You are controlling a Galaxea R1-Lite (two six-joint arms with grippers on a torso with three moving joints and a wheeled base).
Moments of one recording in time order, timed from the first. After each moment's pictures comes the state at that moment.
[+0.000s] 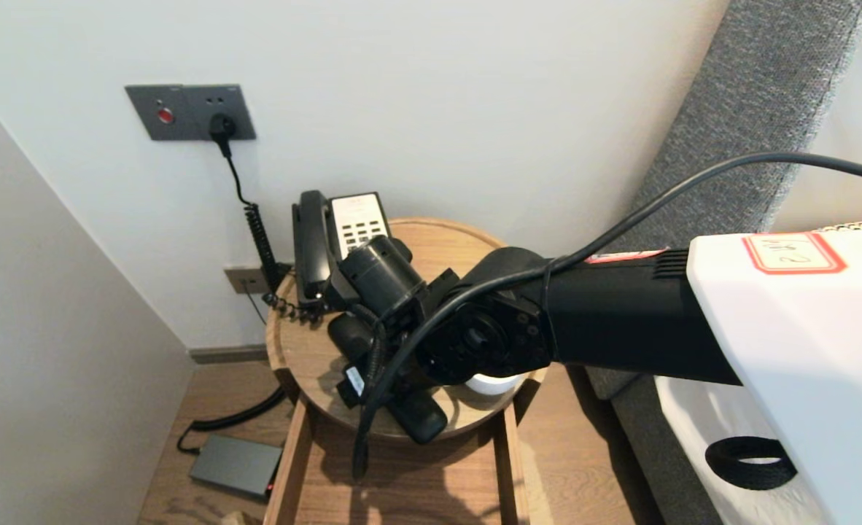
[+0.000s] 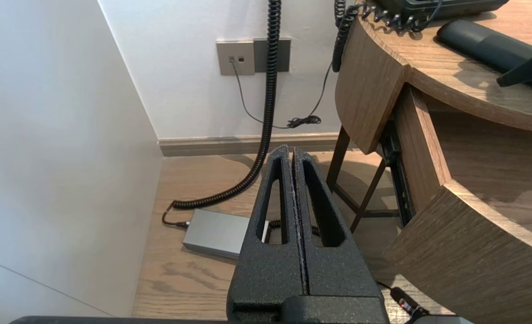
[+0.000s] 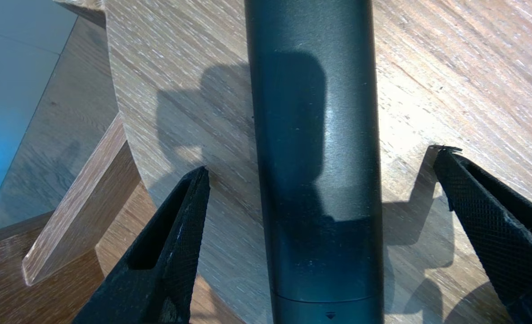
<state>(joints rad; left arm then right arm) 0.00 0.00 0.00 -0.04 0.01 0.01 0.95 2.22 -1.93 0.49 -0.25 0.13</state>
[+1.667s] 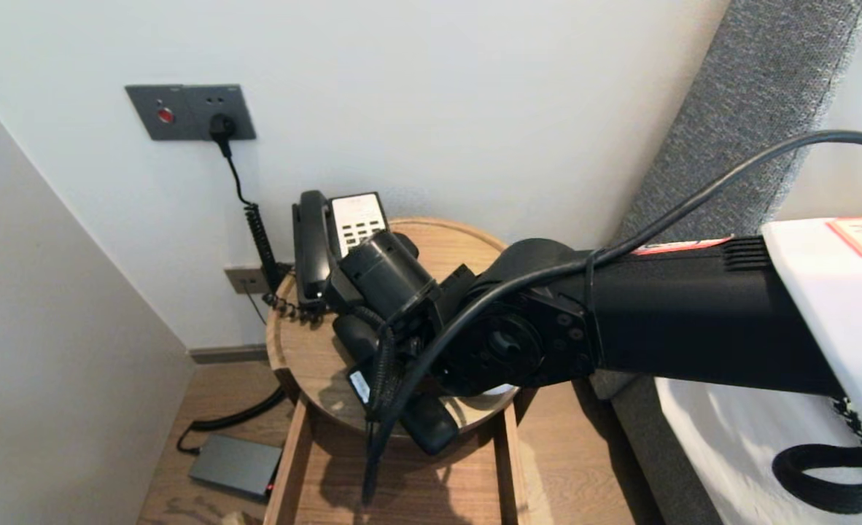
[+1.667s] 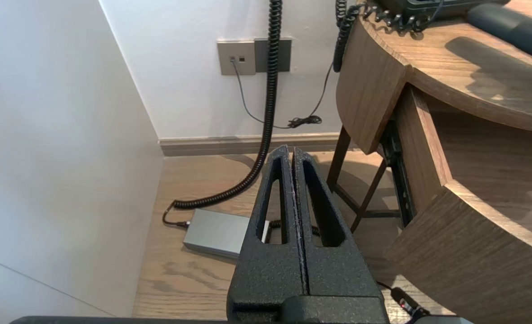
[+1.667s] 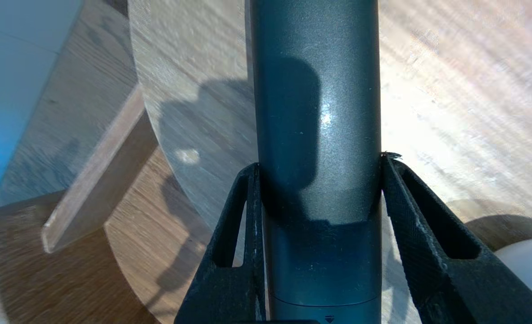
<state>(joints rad) 0.00 0.00 0.00 -0.04 0.01 0.01 0.98 2.14 -1.86 0.50 -0.30 0.15</state>
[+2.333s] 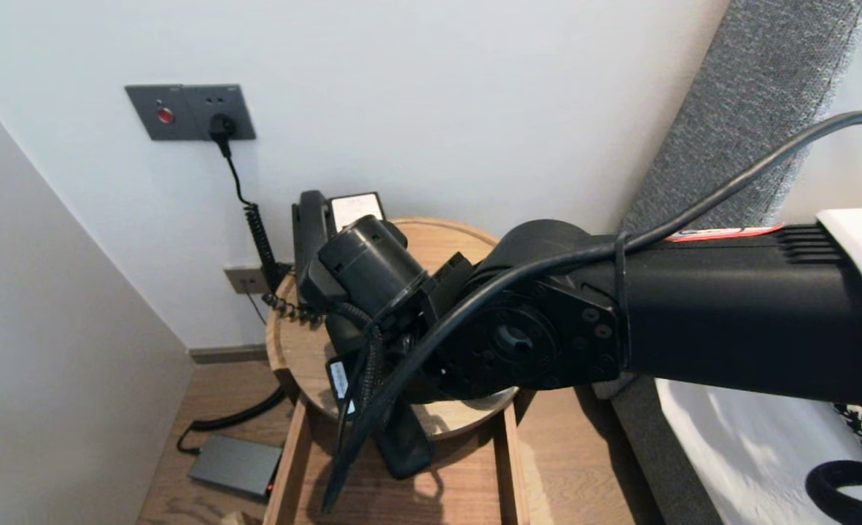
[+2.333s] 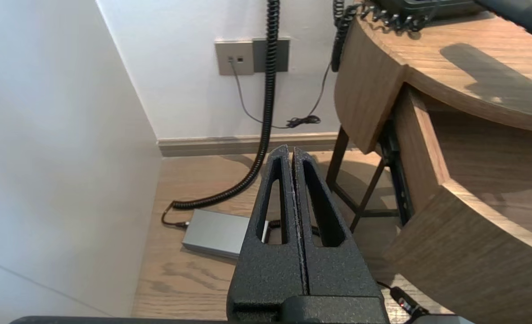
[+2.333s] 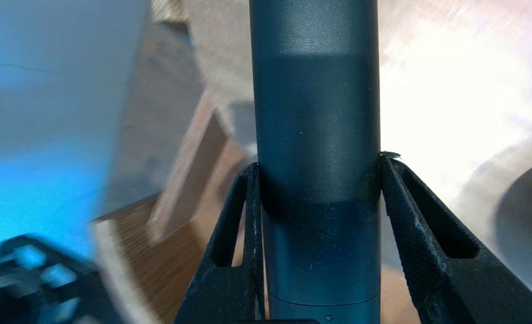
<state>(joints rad) 0.00 0.00 0.00 -0.04 0.01 0.01 1.03 2.12 -1.93 0.59 -0.25 0.43</state>
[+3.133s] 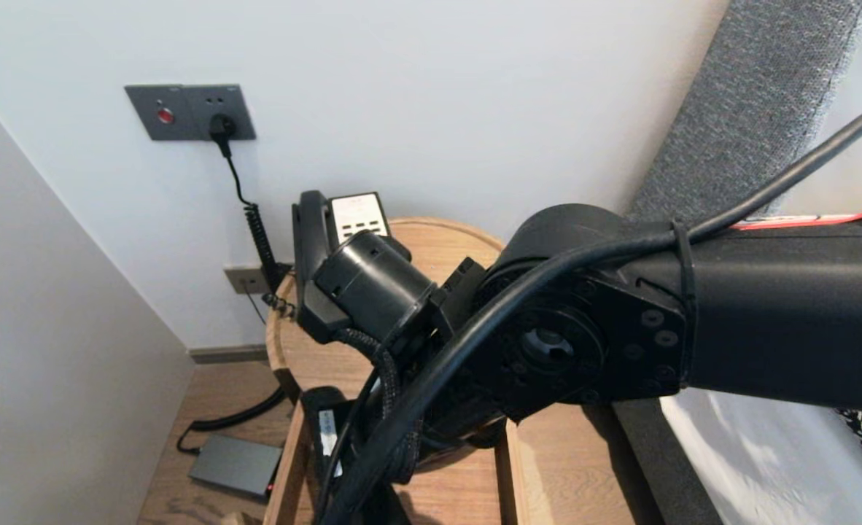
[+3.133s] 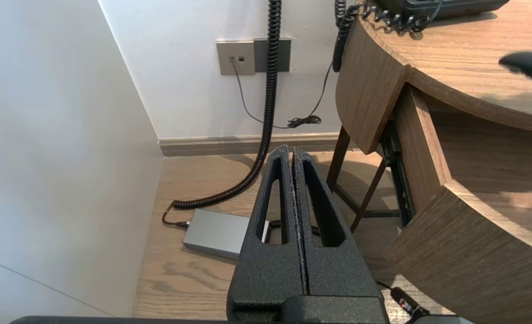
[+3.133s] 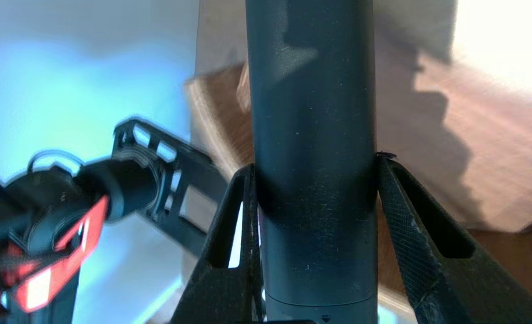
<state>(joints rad) 0.00 0.00 0.00 -0.04 0.01 0.01 1.07 2.08 -1.92 0.76 0.09 0.64</state>
